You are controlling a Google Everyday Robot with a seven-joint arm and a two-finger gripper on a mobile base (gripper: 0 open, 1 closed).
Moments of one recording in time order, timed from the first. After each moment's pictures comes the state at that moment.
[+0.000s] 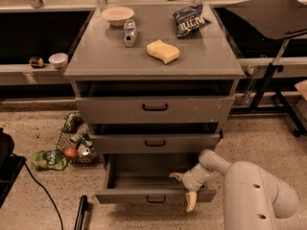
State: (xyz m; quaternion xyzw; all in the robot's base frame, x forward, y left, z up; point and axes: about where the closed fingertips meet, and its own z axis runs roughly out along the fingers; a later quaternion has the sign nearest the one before) arm 0.541 -0.128 0.184 -0.78 0.53 0.27 0.19
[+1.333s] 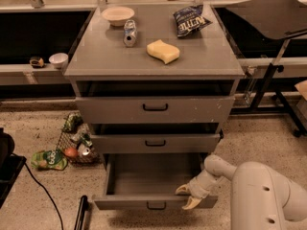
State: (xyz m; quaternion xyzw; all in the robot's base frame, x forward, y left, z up) arm 0.488 -0.159 0.186 -0.77 0.55 0.30 0.14
